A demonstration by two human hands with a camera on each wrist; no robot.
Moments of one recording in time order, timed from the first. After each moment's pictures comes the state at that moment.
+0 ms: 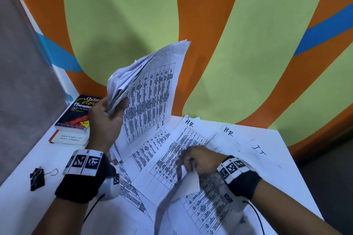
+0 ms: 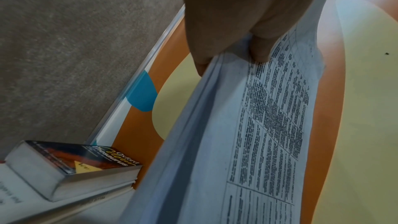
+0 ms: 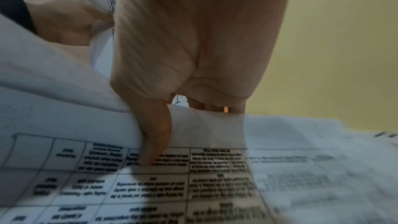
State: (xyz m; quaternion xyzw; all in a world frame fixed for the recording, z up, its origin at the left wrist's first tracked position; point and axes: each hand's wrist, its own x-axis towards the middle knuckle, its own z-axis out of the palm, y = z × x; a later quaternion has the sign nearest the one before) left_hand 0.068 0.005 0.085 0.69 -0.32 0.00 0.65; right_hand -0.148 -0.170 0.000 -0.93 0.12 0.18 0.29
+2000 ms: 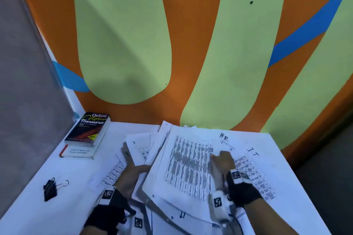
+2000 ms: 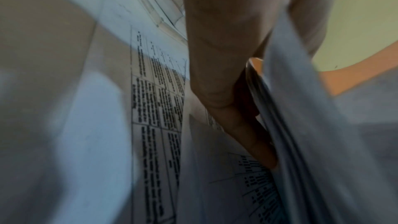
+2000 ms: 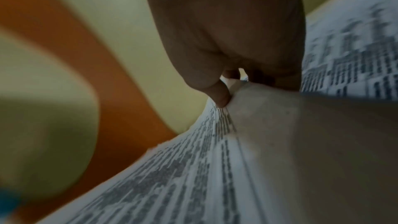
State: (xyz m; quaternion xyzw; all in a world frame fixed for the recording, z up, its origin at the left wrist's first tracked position) left_hand 0.030 0.036 -0.037 0.52 -0.14 -0.57 0.62; right_hand -0.202 -0.176 -0.024 -0.67 0.64 -0.11 0.36
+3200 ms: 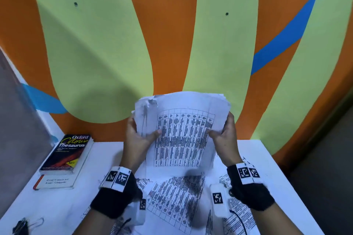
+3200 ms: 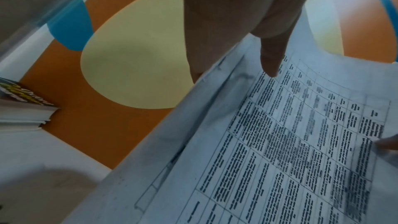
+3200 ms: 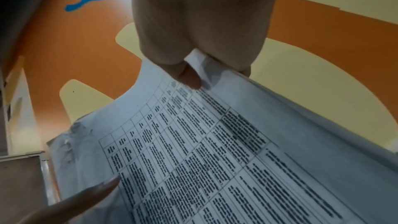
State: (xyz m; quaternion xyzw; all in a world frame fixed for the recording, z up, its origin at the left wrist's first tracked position) left_hand 0.010 -0.064 0.098 0.58 -0.34 -0.23 0.71; right_hand -0.191 -0.181 0.107 -0.64 0.33 -0.50 0.49
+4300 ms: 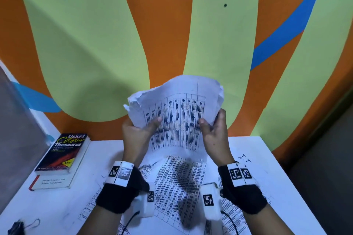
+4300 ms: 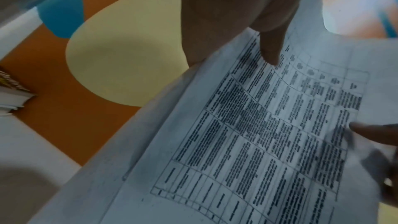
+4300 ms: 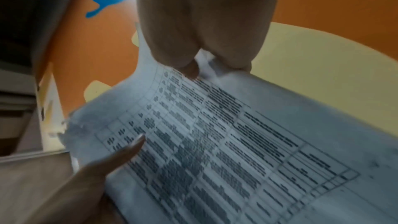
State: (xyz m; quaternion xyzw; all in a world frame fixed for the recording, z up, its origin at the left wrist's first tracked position) left_hand 0.004 -0.082 0.100 0.55 -0.33 -0.17 0.75; right_hand -0.173 -0.176 0.101 -0.67 0.31 -0.51 0.44
